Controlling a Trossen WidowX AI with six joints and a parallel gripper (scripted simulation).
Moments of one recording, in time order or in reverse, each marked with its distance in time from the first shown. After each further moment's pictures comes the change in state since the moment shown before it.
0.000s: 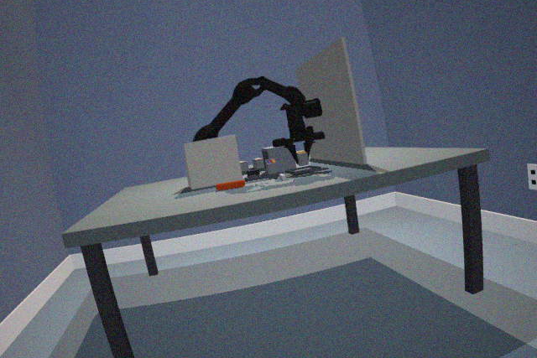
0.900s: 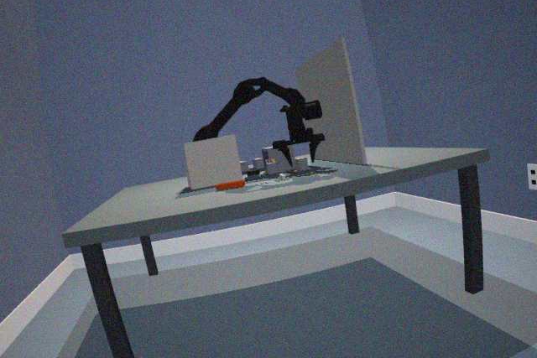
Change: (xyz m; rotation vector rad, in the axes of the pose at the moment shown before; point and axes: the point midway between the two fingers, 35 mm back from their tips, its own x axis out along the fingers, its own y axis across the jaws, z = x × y) arm 0.007 -0.002 -0.001 0.001 0.002 0.000
